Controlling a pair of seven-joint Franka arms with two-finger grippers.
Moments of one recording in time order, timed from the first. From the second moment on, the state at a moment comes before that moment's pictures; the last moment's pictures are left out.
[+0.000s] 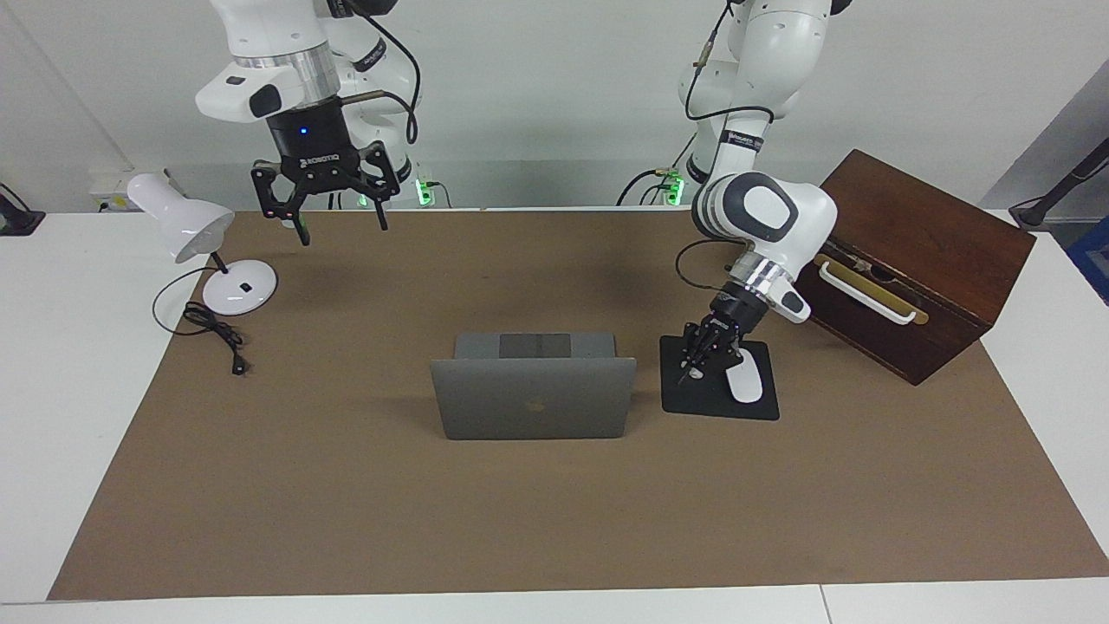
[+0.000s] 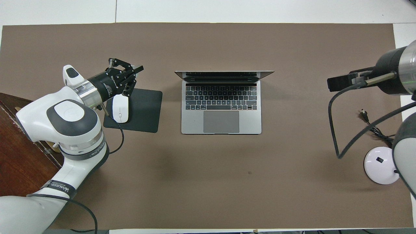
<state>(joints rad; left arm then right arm) -0.20 0.18 -0.06 -2.02 -1.41 2.72 -0.35 0.00 -0.04 0.14 -1.57 0.01 1.69 0.00</state>
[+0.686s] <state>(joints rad) -0.16 0.18 0.02 -1.96 -0.73 2.64 -0.36 -0.06 -0.07 0.11 -1.62 0.01 1.67 0.05</state>
